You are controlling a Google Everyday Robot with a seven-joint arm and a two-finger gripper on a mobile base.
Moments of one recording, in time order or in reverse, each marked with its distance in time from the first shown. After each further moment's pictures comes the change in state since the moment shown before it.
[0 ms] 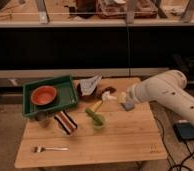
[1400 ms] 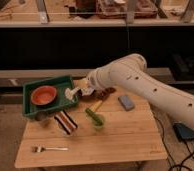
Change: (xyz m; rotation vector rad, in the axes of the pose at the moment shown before) arm 0.090 -0.160 0.015 0.234 0.135 -0.146
